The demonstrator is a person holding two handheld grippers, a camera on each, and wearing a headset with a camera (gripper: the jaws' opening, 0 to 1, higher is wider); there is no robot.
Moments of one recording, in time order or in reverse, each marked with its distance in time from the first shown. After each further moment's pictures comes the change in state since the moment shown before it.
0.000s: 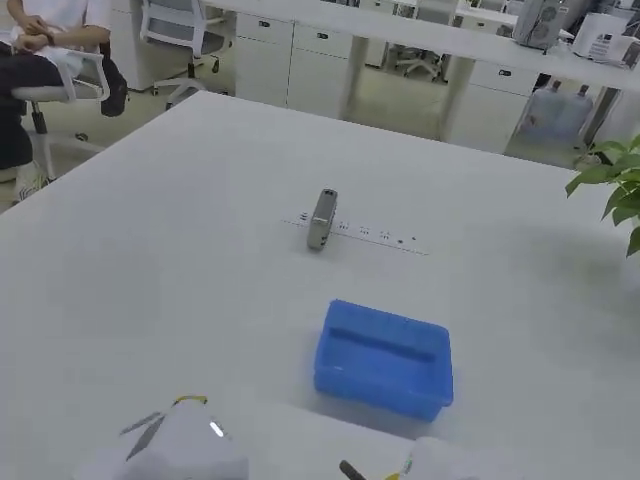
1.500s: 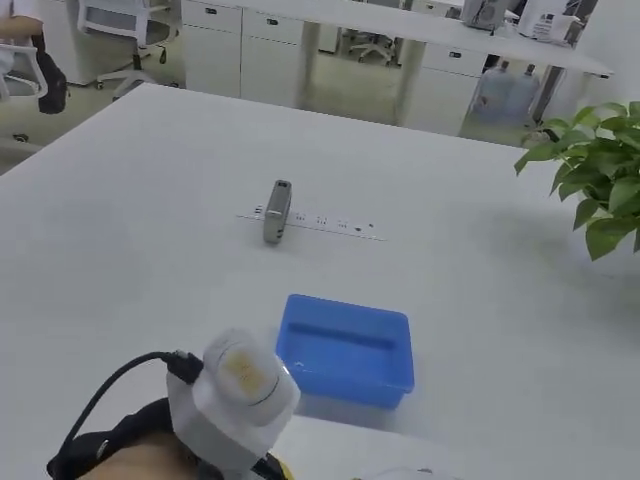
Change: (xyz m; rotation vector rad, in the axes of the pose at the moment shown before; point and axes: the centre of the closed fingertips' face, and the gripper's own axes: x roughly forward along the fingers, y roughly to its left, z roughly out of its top) left arm 0.051 -0.074 -0.008 0.145 0.320 -0.652; right arm -0.003 0.011 -0.002 -0.305 0.001 -0.006
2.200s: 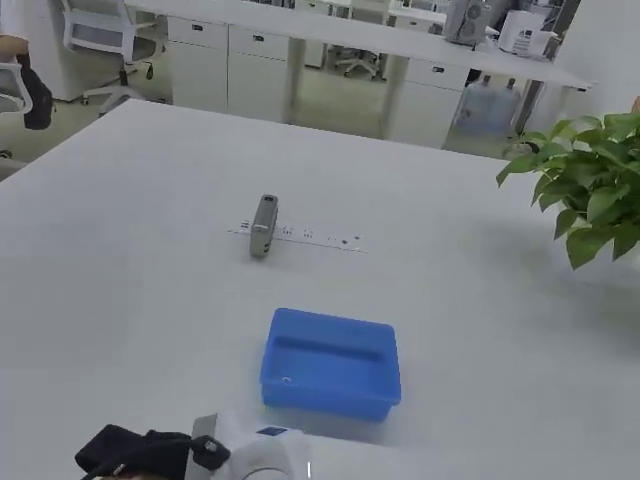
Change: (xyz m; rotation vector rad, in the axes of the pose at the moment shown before) left arm 0.022 0.024 -0.022 0.484 0.185 0.187; right arm -0.041 0.000 -0.039 0.741 -0.049 -0.066
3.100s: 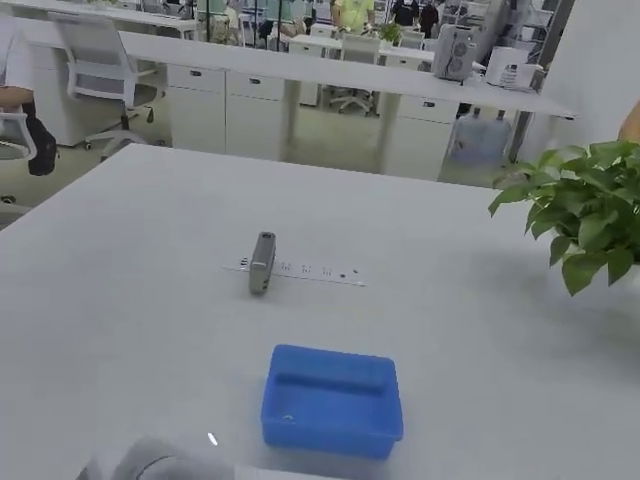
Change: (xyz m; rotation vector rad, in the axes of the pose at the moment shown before) left arm -0.072 0.045 -0.004 -0.641 -0.349 0.299; right arm -0.041 -0.049 0.026 0.293 -0.202 -0.160
